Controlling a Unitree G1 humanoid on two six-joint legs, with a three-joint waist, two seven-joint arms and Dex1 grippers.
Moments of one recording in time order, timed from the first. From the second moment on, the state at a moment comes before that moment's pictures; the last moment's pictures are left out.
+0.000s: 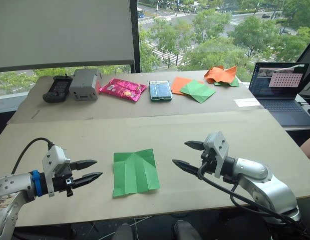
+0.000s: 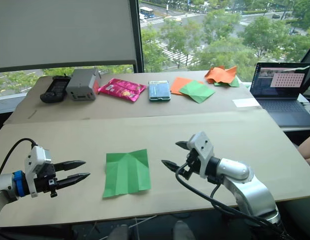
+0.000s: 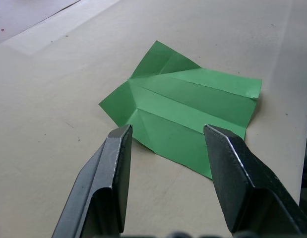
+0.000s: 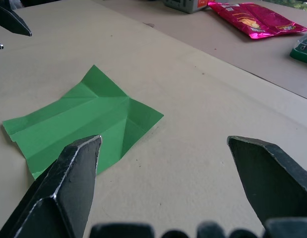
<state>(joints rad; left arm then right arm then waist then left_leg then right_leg) 0.21 0.83 0.41 -0.36 -0.54 0.45 -1.12 -0.14 -0.57 0.03 -0.54 0.41 0.64 0.72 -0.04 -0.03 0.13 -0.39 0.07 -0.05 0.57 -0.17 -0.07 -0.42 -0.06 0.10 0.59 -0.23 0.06</state>
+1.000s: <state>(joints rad) 0.04 0.78 -0.01 -0.18 -0.28 0.30 -1.06 -0.07 -0.59 0.12 -0.63 0.38 0.64 0.66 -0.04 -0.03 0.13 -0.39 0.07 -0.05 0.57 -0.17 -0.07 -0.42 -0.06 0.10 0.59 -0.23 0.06</state>
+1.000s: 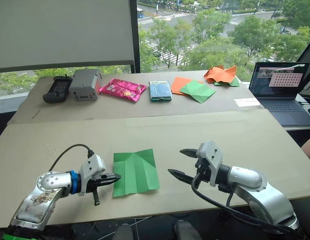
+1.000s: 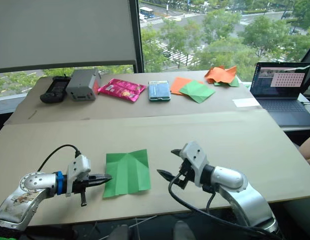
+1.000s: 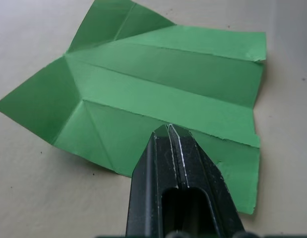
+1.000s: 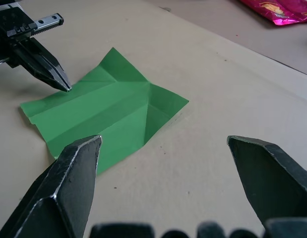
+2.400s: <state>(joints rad) 0.01 0.83 -0.10 -0.17 -0.19 0.20 -1.06 0.15 -0.42 0.41 -0.49 0.28 0.52 0.57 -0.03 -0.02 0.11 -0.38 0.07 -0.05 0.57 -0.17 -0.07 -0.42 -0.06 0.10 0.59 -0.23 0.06</state>
